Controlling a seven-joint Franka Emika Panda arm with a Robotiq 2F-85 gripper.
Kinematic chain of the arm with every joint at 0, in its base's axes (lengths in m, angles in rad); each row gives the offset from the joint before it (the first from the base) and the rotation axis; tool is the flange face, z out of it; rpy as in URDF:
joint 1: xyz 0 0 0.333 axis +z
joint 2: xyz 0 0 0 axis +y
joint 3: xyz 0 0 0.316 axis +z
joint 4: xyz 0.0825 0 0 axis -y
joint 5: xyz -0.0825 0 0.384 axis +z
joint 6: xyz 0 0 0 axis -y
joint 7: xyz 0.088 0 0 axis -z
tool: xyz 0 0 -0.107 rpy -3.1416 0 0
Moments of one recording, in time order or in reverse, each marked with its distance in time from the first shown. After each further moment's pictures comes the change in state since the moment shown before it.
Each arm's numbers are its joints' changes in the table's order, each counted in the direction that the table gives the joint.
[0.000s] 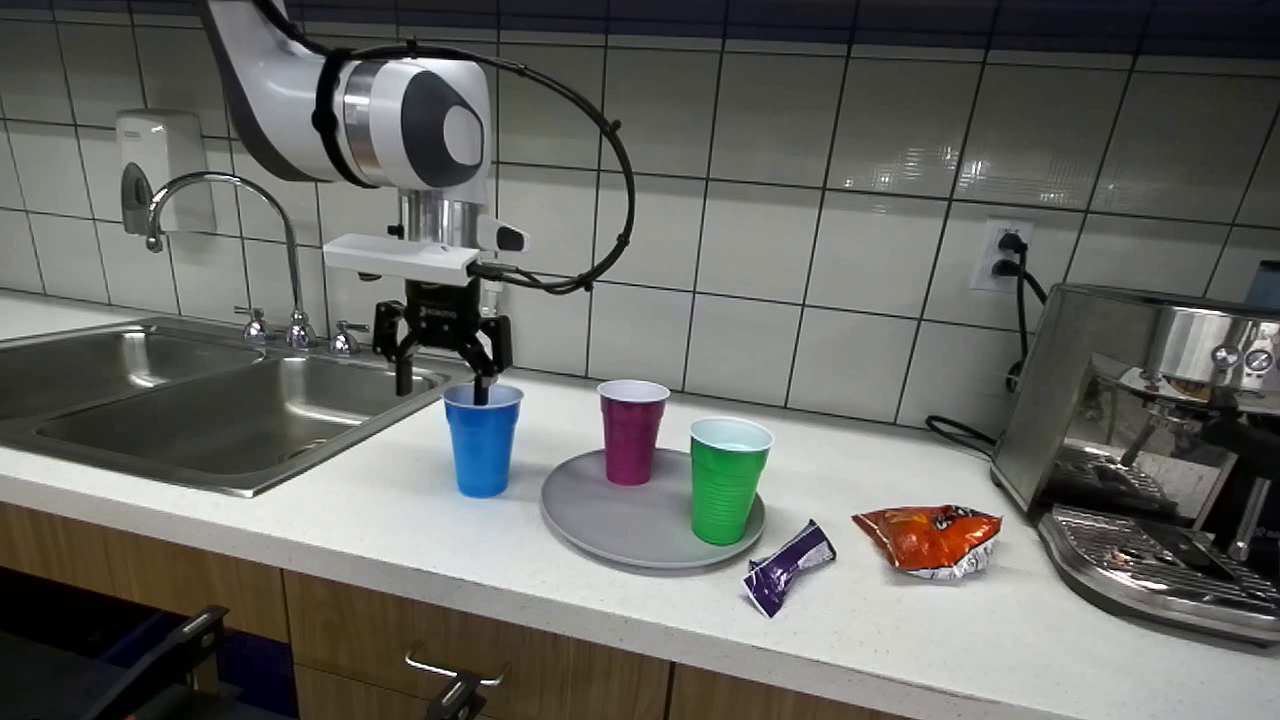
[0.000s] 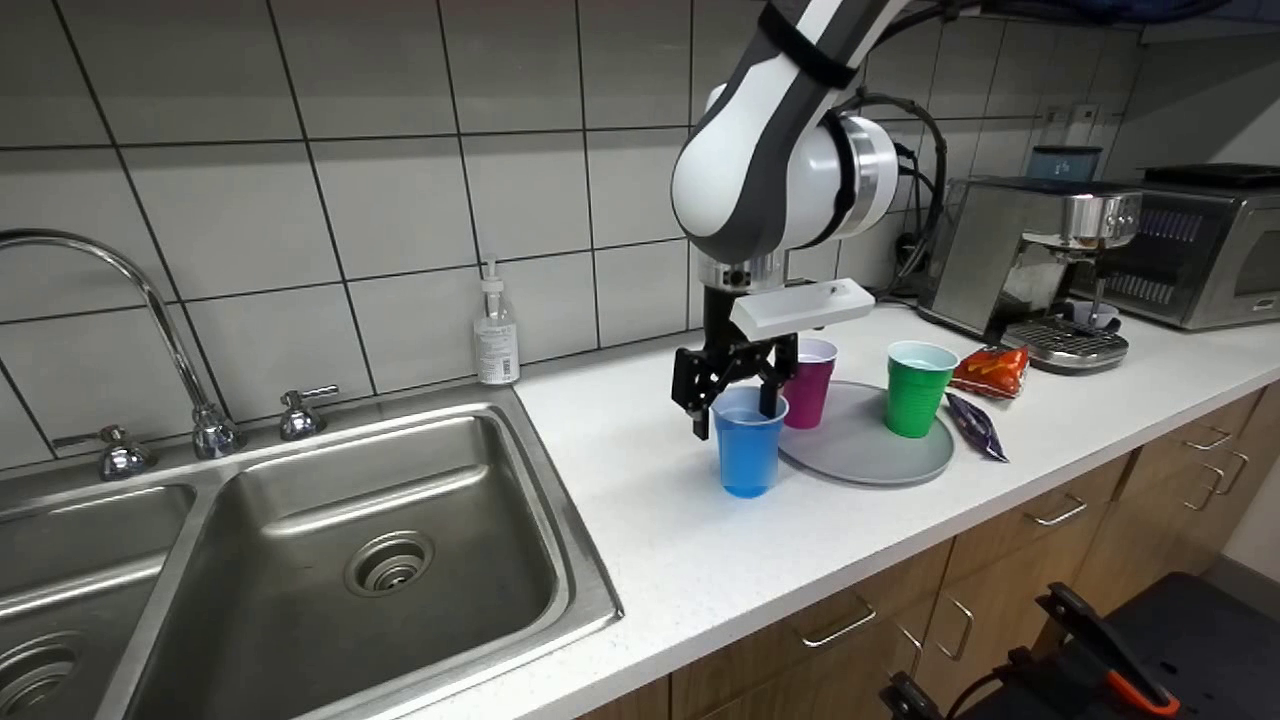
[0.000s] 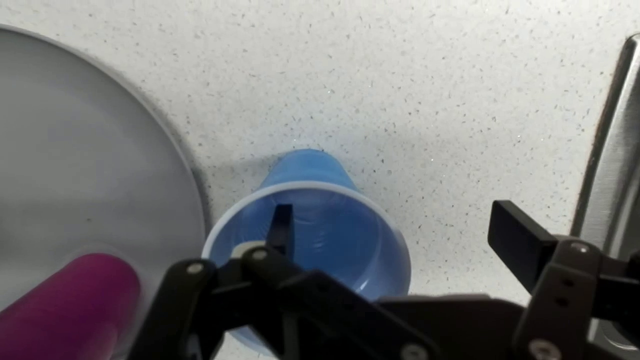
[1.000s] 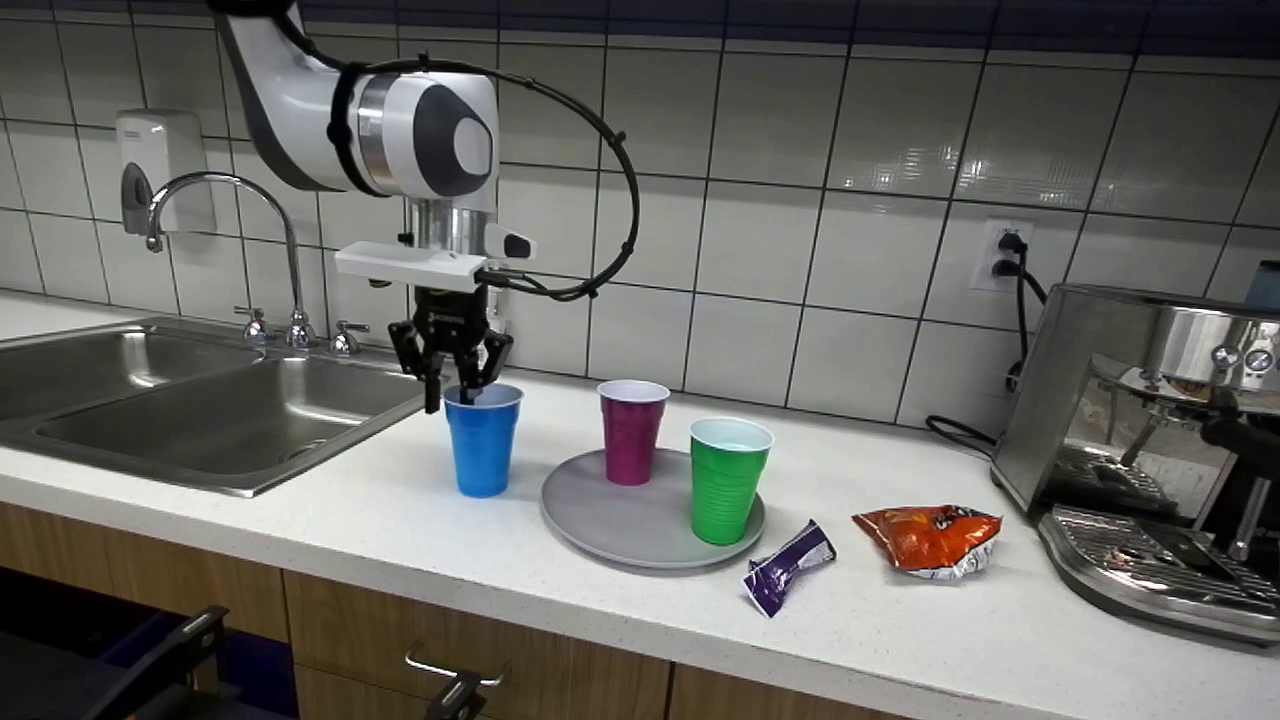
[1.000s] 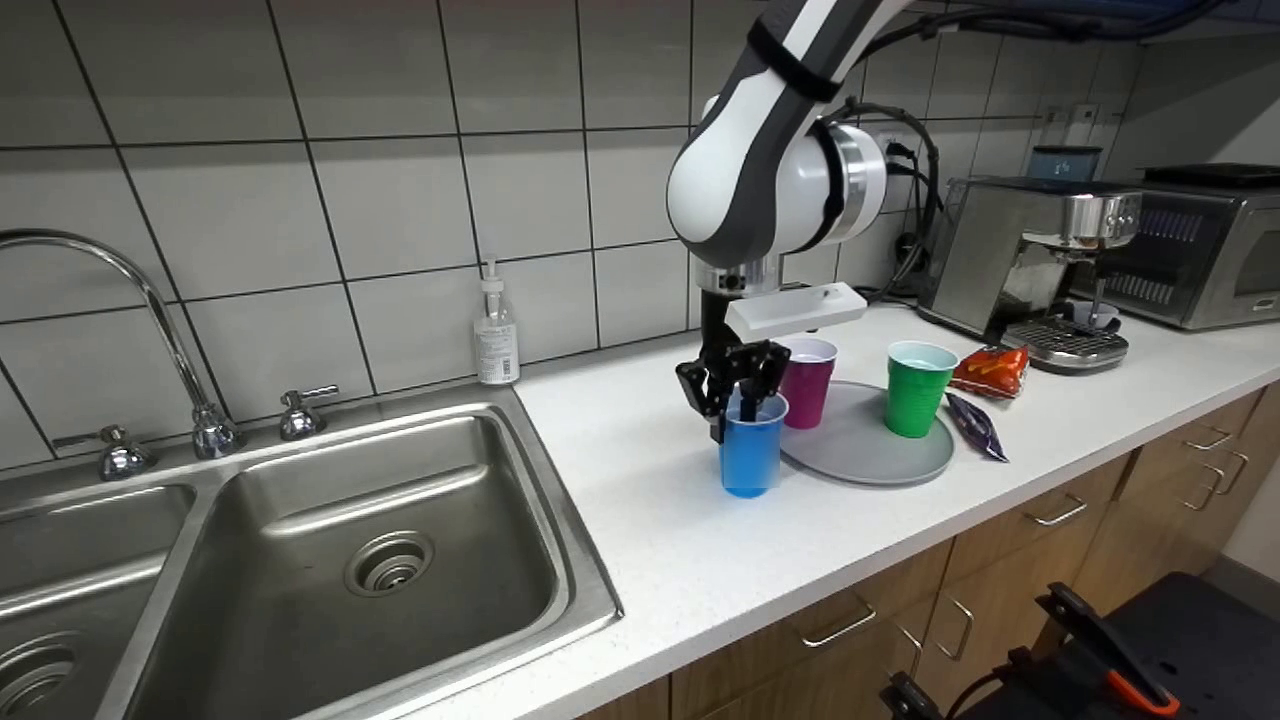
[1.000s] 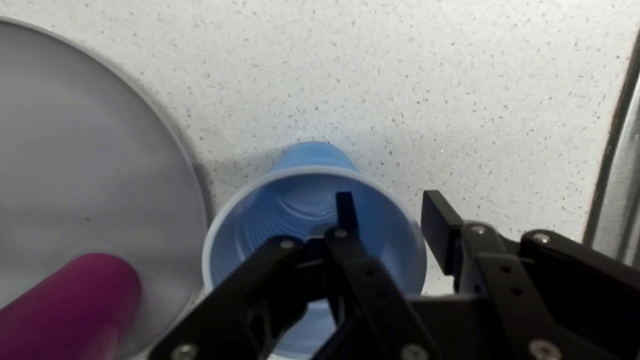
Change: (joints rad) arm 0.000 0.041 -0.009 0.037 -0.001 -0.005 0.008
